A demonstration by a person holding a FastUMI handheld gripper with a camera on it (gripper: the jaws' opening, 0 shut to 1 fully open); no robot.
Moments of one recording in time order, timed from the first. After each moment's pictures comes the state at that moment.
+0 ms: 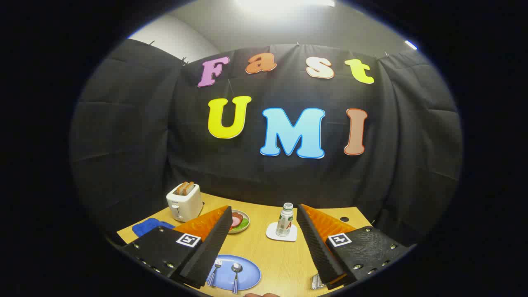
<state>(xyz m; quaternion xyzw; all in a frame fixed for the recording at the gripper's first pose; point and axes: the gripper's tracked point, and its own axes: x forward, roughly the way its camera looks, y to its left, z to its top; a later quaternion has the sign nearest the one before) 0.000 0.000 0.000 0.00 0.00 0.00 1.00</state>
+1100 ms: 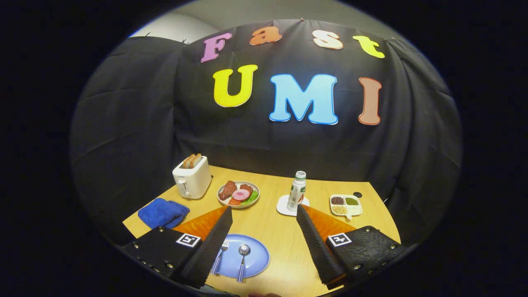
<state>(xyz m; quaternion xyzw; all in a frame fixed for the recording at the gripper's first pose) 0.017 0.019 -0.071 -0.01 0.12 0.05 0.99</state>
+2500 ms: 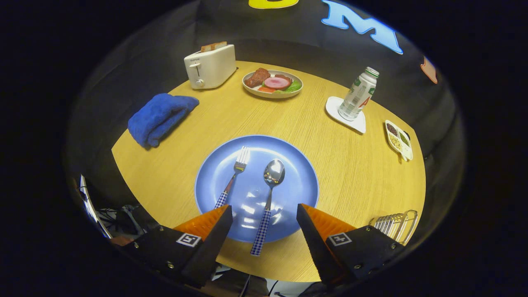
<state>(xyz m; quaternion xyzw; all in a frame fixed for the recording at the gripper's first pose) 0.016 0.084 -0.296 -0.09 0.43 0.12 0.89</state>
